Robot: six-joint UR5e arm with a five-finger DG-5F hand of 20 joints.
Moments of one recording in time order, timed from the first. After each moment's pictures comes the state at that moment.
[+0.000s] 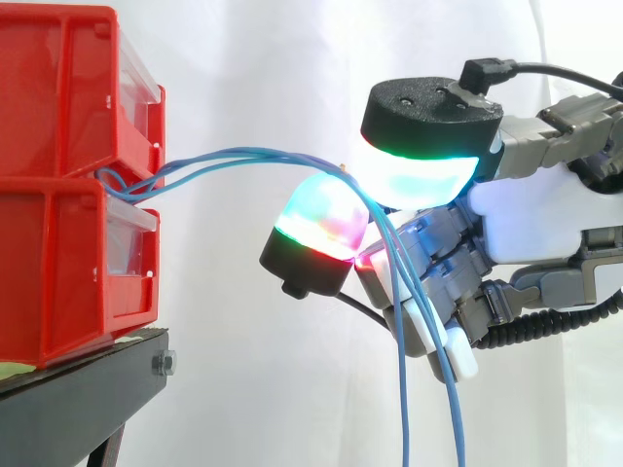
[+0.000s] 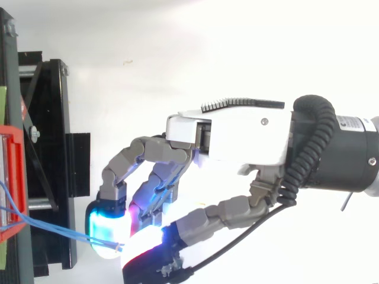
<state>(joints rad) 0.19 -2.24 -1.15 -2.98 -1.29 -0.13</state>
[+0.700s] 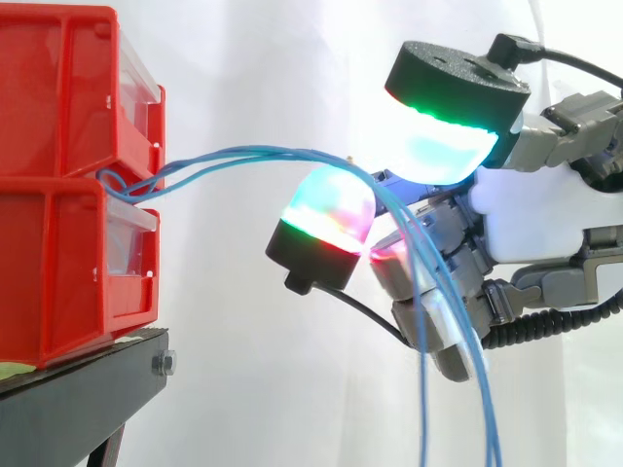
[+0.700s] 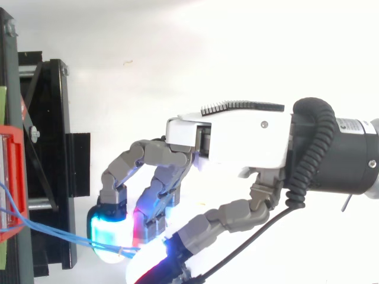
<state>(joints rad) 0.19 -2.24 -1.15 -2.98 -1.30 -0.13</state>
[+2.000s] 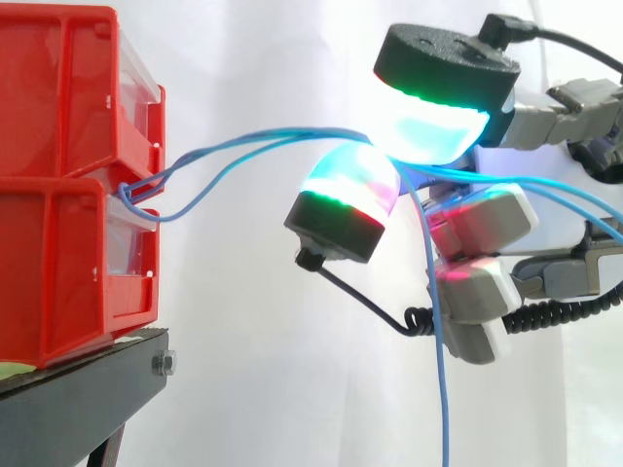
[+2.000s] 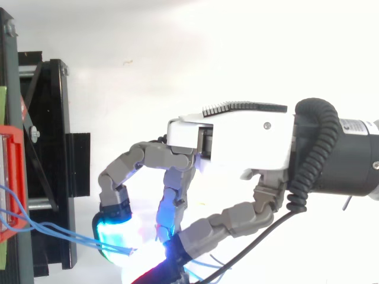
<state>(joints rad) 0.19 -2.23 -1.15 -2.98 -1.30 -0.13</state>
